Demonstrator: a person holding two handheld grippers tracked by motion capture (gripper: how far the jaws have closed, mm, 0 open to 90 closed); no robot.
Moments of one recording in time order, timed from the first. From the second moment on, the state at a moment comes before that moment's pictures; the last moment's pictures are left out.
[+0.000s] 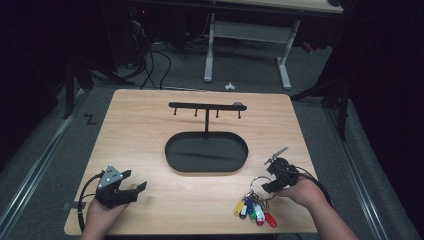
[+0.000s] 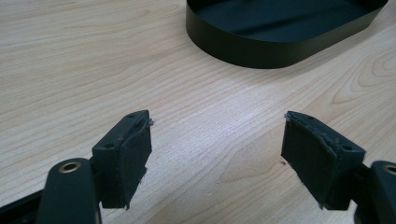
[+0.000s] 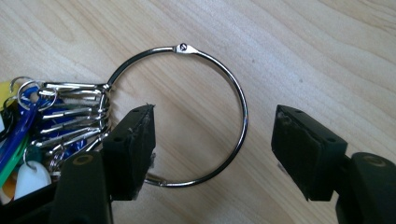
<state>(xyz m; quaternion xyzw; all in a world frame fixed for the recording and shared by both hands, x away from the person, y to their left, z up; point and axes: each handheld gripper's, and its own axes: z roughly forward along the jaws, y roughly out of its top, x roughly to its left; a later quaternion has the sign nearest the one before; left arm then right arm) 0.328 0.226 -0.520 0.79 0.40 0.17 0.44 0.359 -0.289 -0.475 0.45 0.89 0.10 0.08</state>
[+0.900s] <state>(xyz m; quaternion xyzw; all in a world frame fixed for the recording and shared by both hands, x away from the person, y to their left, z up) 0.327 0.224 -0.516 0.79 0.39 0.17 0.46 0.384 -0.266 -0.470 0.40 0.91 0.06 0.05</state>
